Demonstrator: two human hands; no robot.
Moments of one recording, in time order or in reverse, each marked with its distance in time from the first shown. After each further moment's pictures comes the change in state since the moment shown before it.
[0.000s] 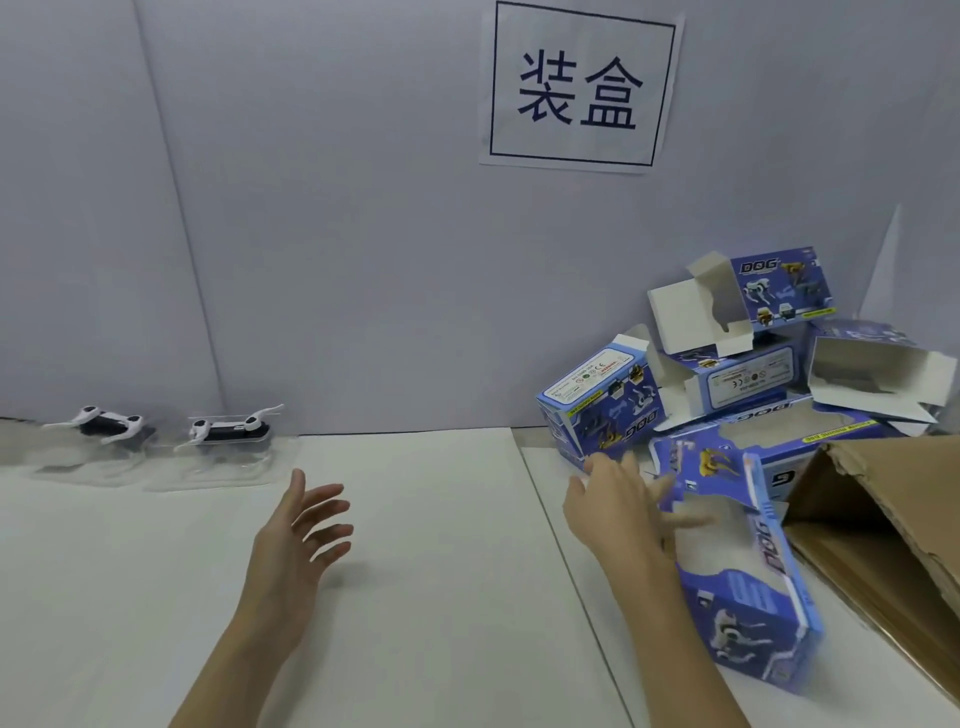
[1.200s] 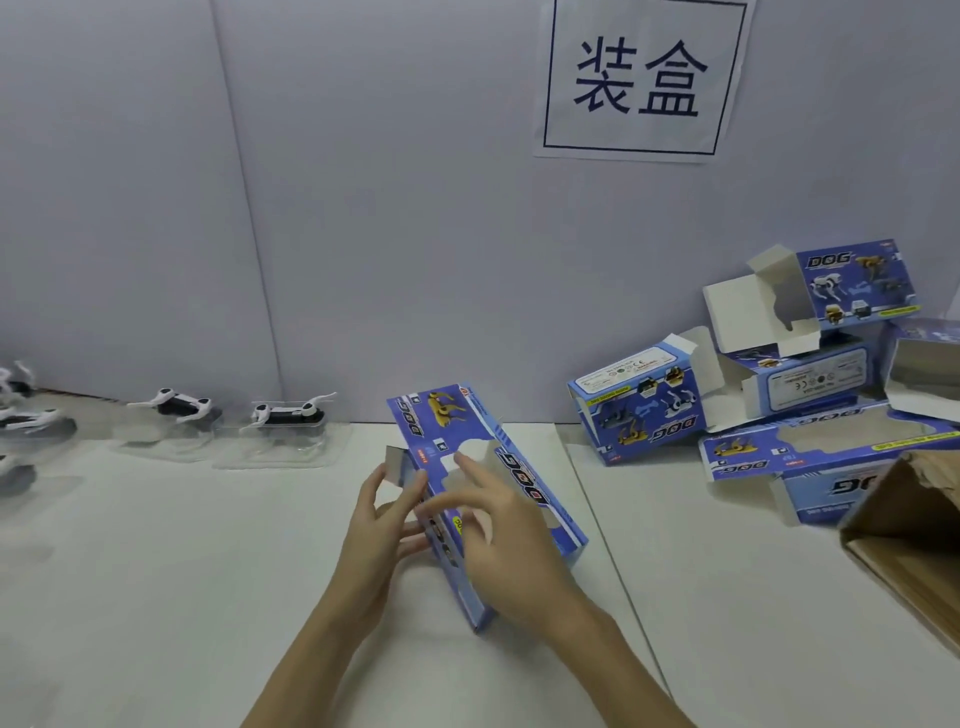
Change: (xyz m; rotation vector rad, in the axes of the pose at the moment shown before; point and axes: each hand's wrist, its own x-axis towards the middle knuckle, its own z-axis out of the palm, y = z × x) left_hand -0.007 -0.016 0.020 0.146 -0.157 0.058; right_hand -0.085 -0.072 0.044 0.662 -0.168 -0.834
